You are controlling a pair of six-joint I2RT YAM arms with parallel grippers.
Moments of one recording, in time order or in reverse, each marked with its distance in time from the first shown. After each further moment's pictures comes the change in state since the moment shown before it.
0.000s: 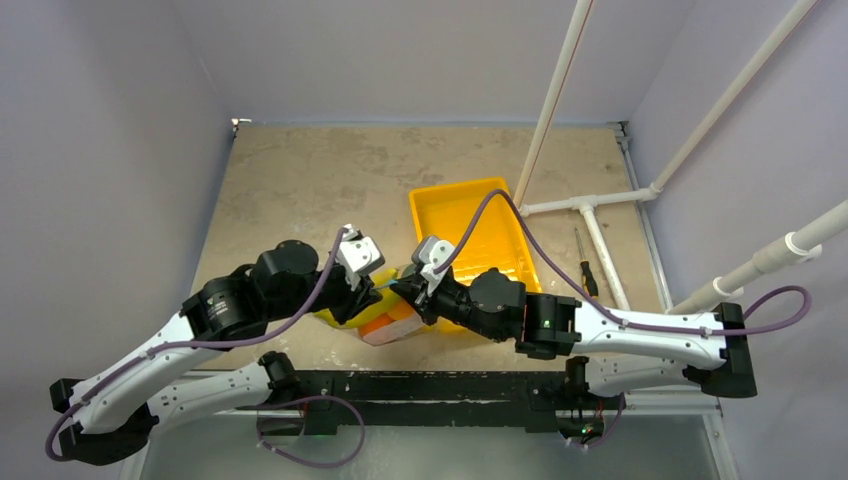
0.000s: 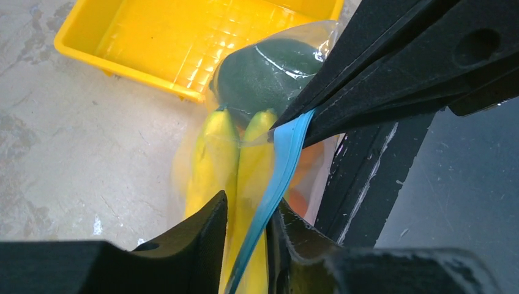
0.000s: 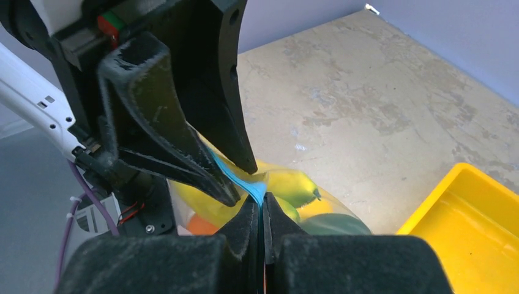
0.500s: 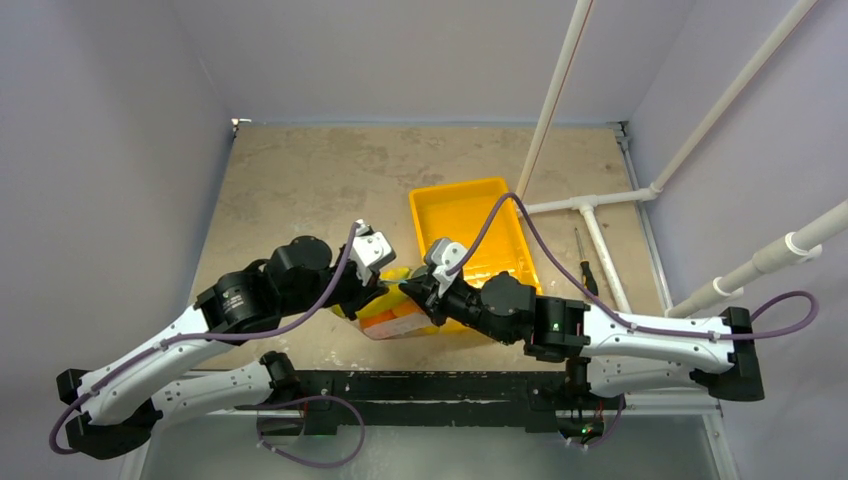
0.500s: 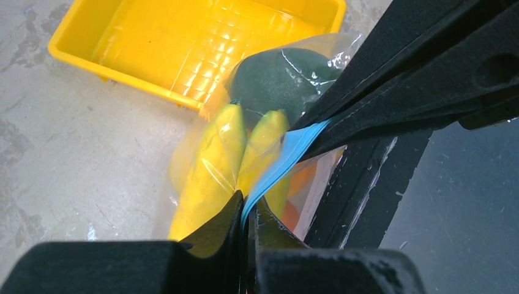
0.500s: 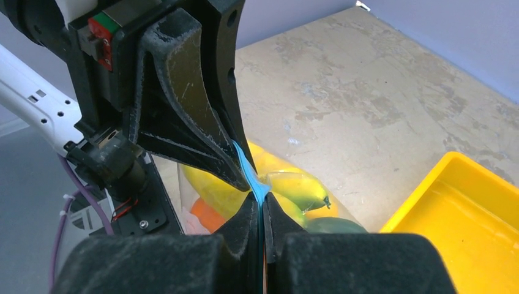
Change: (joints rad) left arm -0.004 0.055 0.000 0.050 -0.011 -0.008; right arm -0.002 -0.057 -0.055 0.007 0.013 0.003
